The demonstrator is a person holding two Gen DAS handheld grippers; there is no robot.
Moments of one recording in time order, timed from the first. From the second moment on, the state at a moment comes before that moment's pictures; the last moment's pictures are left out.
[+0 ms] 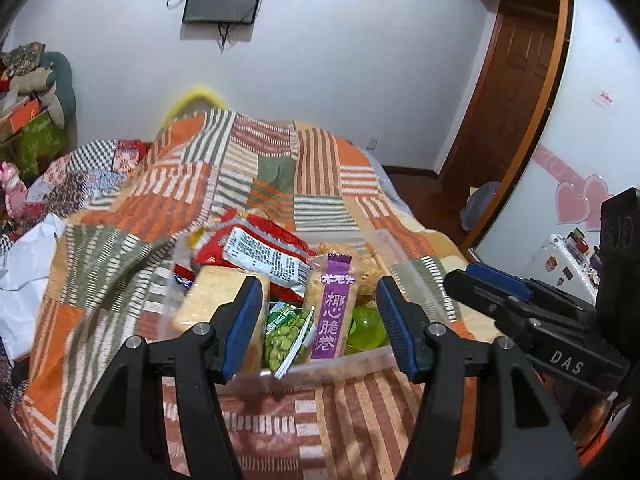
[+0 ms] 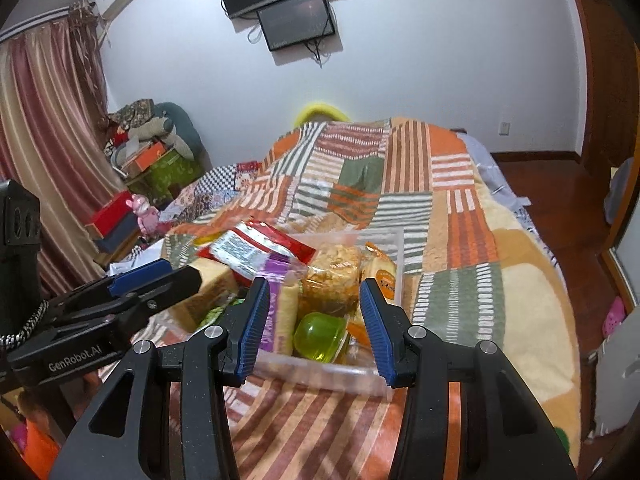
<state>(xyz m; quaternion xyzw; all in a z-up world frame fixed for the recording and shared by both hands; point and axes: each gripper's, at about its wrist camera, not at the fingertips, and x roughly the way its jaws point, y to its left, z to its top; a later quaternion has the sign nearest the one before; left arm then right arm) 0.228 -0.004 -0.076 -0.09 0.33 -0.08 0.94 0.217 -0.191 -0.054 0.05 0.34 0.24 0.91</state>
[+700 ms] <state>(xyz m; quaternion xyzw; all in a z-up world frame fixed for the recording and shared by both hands) 0.094 0.005 0.019 -0.04 0.17 -0.05 0.98 0.119 -0.201 0.030 0.05 0.21 0.25 0.94</state>
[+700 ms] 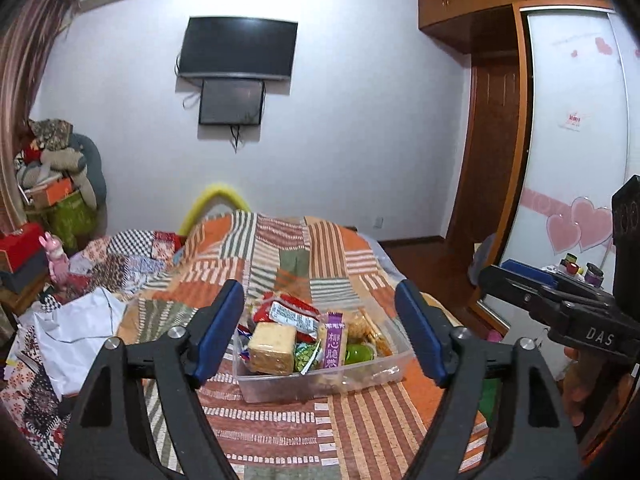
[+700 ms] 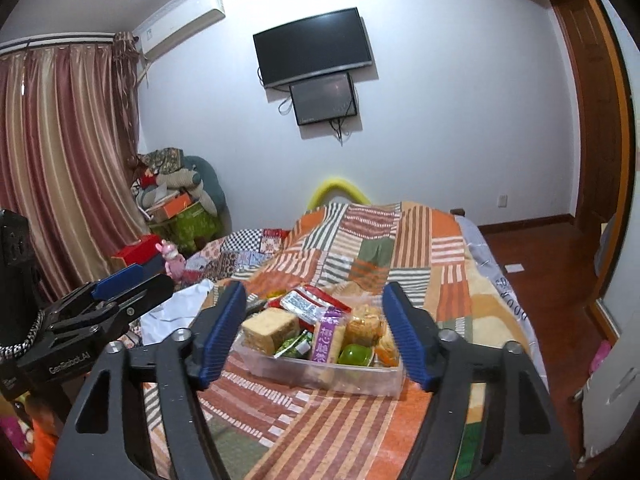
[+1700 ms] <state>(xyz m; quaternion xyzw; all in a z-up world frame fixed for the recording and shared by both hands) 0.066 0.005 0.025 -0.04 0.13 -0.02 0.99 0.083 -0.196 0.042 0.00 0.15 0.19 0.97</state>
